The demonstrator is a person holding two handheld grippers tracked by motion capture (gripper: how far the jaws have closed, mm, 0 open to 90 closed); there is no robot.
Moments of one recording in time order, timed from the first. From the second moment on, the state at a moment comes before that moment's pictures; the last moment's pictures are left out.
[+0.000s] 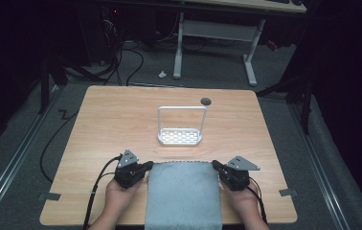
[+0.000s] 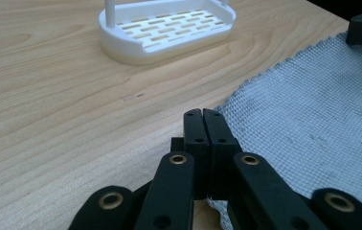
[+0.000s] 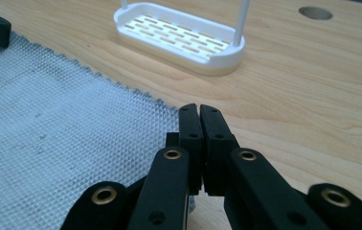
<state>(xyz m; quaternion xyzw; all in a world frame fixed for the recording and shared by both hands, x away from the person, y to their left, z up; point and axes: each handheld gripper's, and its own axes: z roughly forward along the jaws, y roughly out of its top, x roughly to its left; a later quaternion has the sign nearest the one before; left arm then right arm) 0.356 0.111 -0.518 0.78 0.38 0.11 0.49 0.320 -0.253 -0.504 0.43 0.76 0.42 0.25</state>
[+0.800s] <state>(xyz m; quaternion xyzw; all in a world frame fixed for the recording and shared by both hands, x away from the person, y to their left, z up) 0.358 0.105 -0.461 0.75 0.35 0.15 0.54 0.318 -0.258 -0.450 0.41 0.72 0.49 0.29</state>
